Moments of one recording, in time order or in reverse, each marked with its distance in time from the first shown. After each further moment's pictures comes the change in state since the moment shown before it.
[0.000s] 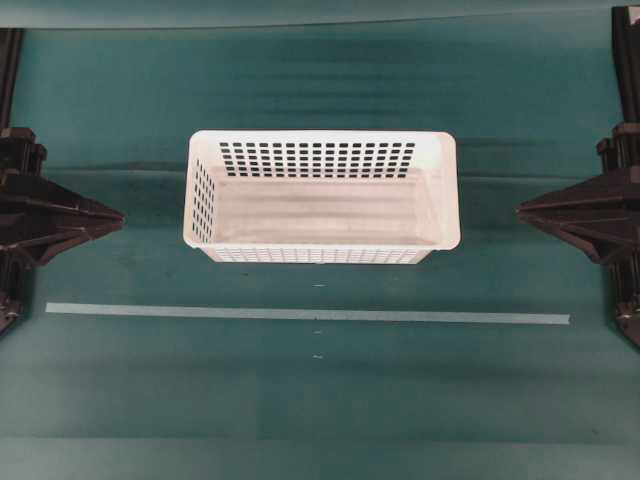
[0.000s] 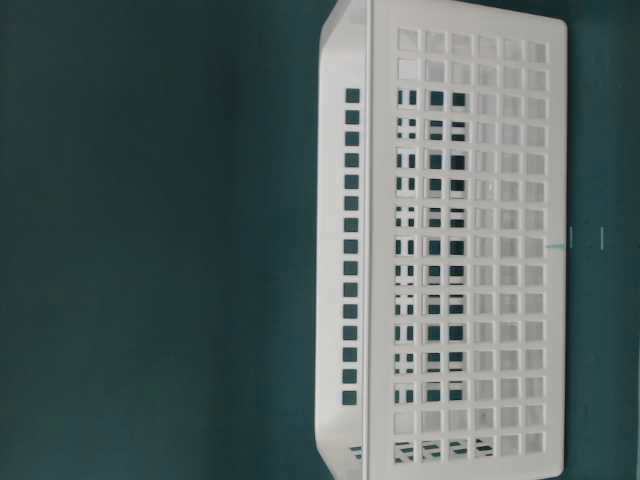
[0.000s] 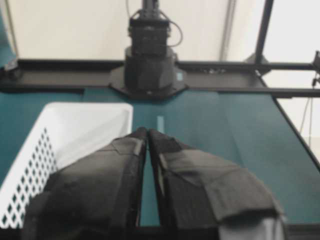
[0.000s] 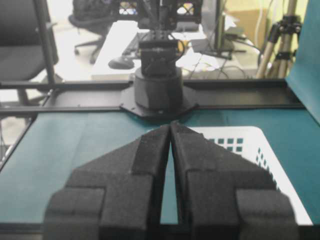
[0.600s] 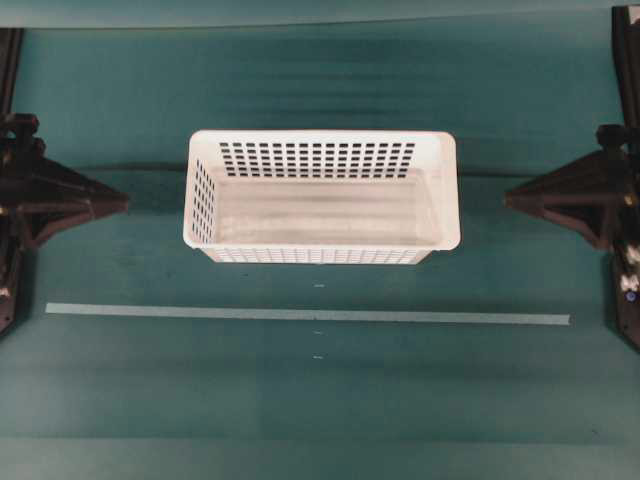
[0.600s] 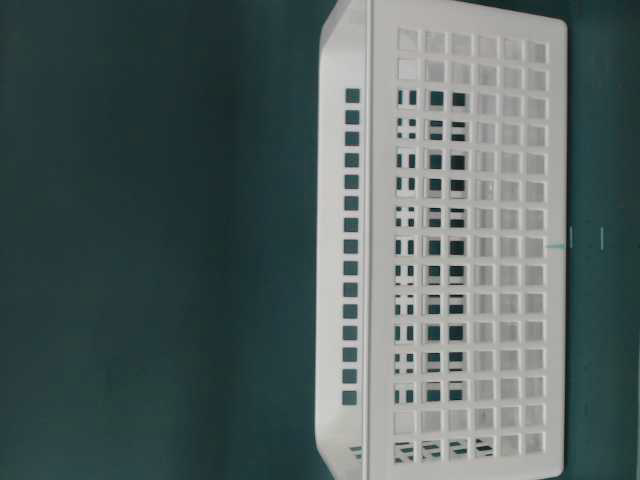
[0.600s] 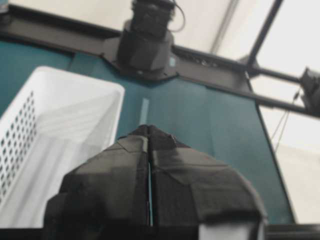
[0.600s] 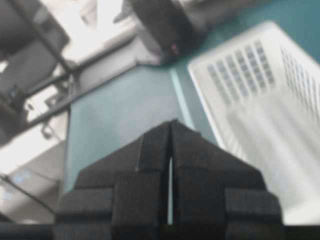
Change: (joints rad) left arm 0.057 0.009 -0.149 0.012 0.250 -0.301; right arm -0.095 0.040 -0.175 0.155 0.423 0.405
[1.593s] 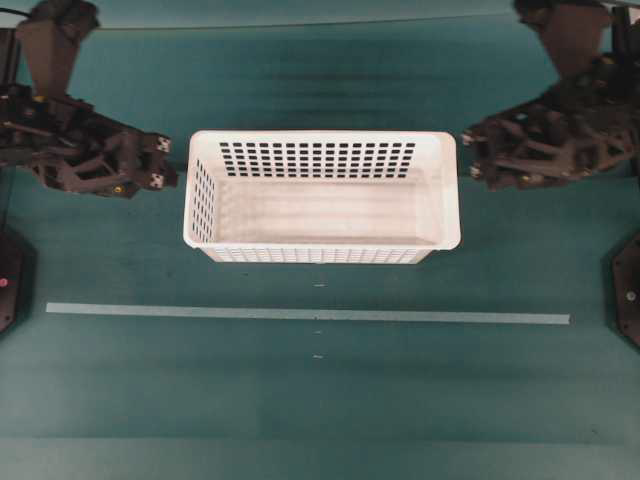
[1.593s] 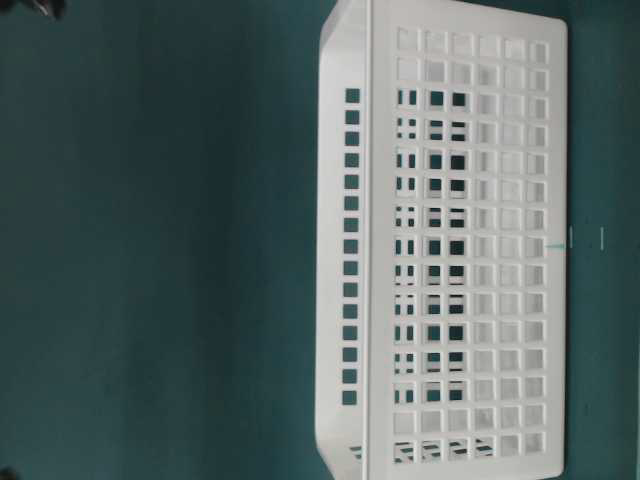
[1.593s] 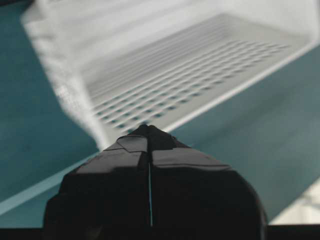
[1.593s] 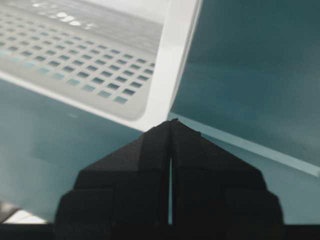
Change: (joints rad) left arm 0.175 0.460 -0.385 0.003 0.793 -0.807; right arm -0.249 0.568 -0.483 -0.012 0.973 0.554
